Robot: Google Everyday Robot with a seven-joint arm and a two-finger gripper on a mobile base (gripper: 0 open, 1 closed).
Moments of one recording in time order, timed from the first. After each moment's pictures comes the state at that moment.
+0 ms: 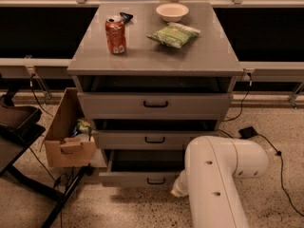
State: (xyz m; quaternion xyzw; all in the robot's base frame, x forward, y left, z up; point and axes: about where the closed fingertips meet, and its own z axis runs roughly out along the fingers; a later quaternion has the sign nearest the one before) arm 0.572 -0.130 0.138 -0.49 0.86 0.07 0.14
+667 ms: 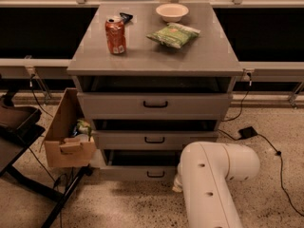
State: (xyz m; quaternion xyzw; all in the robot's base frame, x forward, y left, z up) arm 0.604 -0.143 0.118 -0.55 0.83 0.06 0.10
